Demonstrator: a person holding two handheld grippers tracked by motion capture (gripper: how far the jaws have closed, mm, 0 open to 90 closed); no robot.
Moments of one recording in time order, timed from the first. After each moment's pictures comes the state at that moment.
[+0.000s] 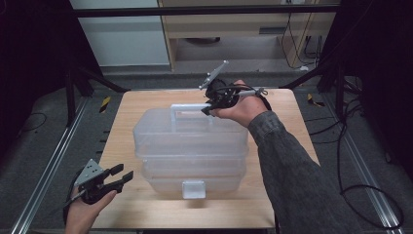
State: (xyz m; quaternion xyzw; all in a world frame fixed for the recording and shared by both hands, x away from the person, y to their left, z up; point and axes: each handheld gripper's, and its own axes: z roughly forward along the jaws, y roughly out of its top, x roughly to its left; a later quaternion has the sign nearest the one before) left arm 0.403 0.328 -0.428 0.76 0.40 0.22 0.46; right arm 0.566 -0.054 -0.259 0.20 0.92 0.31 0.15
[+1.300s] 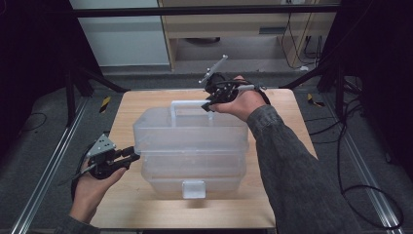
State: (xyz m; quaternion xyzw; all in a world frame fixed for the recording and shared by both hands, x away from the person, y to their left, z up) left arm 0.443 0.295 -0.378 0.78 0.39 0.21 0.44; right arm 0.580 -0.053 -0.255 0.21 0.92 0.30 0.14
